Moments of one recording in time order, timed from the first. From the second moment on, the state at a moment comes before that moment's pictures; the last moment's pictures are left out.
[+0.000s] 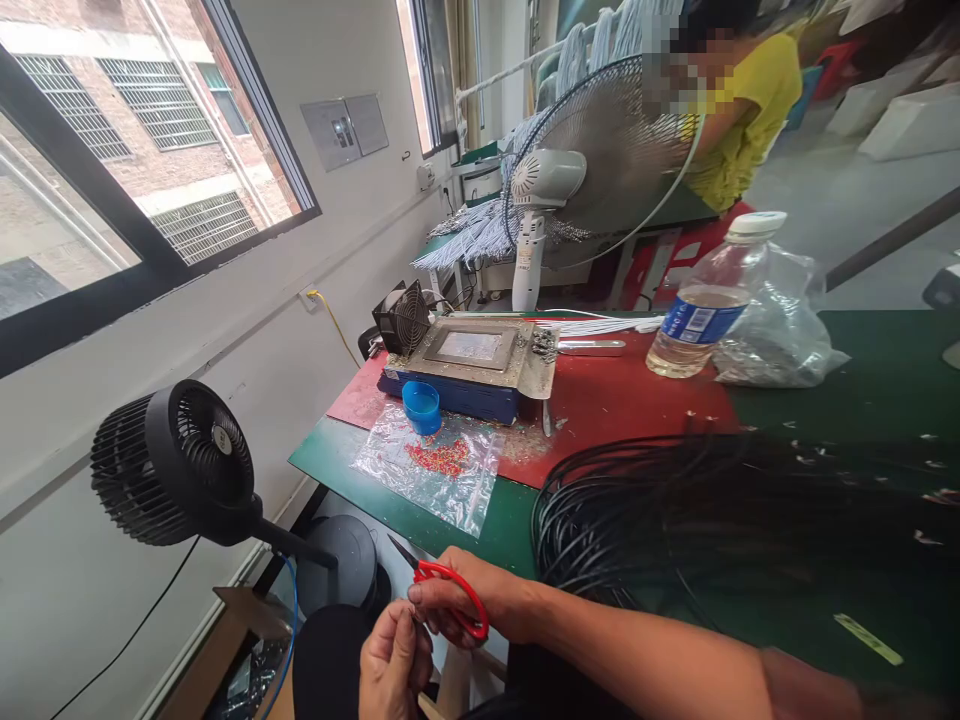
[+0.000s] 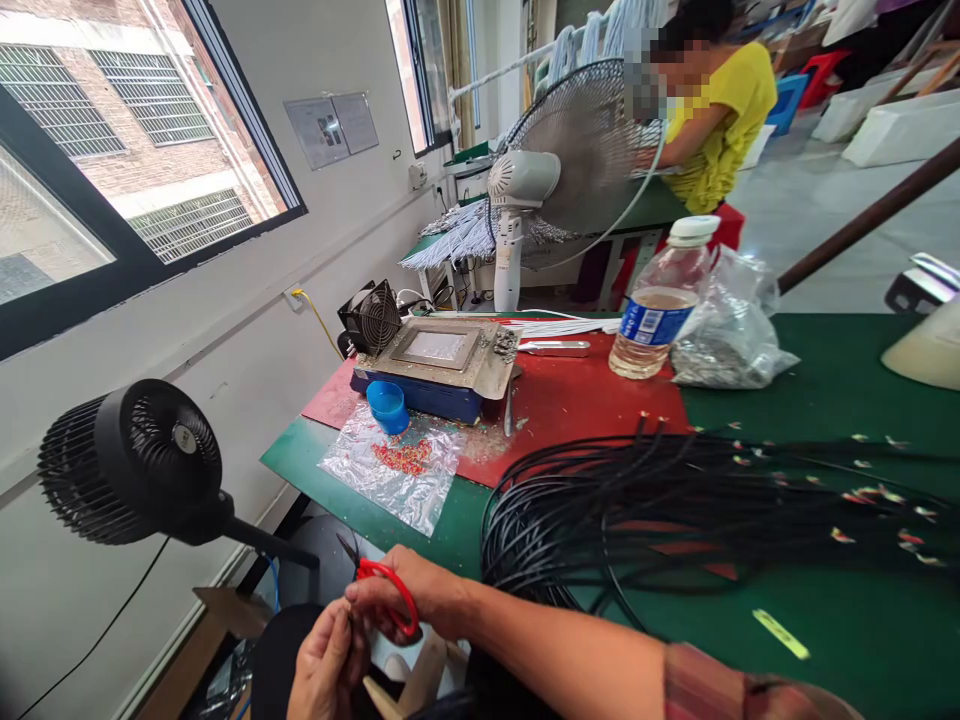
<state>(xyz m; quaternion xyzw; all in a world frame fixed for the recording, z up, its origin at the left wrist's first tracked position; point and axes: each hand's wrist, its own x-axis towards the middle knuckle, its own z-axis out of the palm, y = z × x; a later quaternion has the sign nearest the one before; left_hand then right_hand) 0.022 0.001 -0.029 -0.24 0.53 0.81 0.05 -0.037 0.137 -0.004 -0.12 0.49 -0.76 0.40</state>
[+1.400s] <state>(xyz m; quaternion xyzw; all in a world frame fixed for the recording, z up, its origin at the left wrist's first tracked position) 0.017 0.006 -0.022 -0.28 0.50 0.82 0.04 -0.039 0.133 -0.010 -0.10 0.48 -0.82 0.29</state>
